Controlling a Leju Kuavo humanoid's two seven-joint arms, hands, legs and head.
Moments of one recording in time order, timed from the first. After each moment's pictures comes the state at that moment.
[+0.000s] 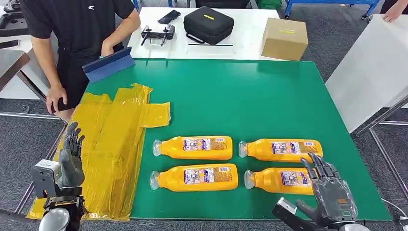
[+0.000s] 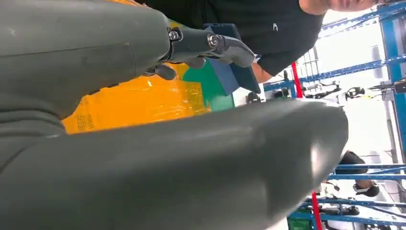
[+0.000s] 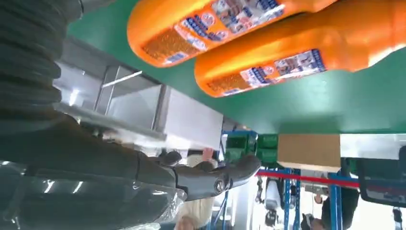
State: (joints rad) left arm 0.03 -0.07 0.09 -1.59 -0.13 -0.04 -0.27; right arm 0.42 -0.27 -0.10 -2.04 1.18 -0.01 0.05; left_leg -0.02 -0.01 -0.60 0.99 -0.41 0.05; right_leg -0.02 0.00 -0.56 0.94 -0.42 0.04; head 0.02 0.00
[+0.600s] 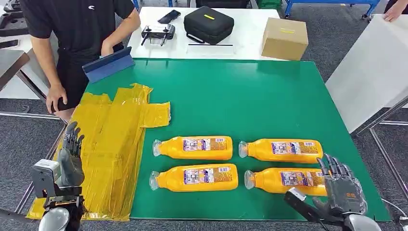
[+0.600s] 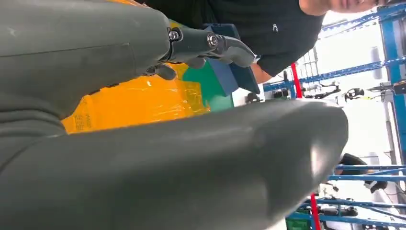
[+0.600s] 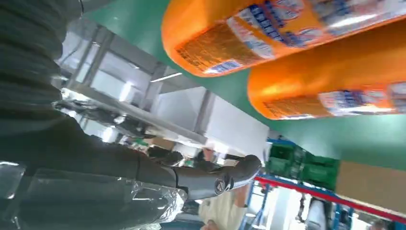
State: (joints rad) left arm 0.03 -0.07 0.09 -1.59 -0.12 -0.04 -0.27; right arm 0.33 -0.24 -0.22 -1.85 1.28 0.03 0.05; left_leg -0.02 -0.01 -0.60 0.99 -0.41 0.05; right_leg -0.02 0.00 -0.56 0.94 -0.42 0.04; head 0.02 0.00
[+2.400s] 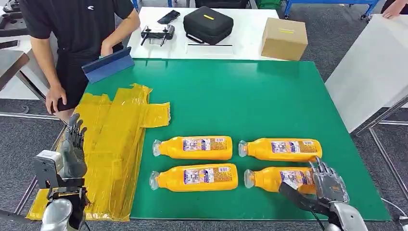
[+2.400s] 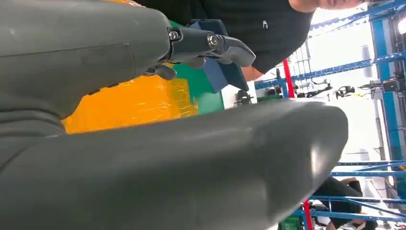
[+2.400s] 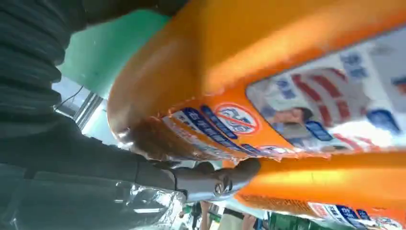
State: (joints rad) left arm -0.03 -0.07 0.07 -1.57 -0.12 -0.03 -0.25; right arm 0.14 -0.19 -0.20 -1.49 1.23 0.05 0.00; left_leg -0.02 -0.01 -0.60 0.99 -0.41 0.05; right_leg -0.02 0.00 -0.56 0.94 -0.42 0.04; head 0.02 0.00
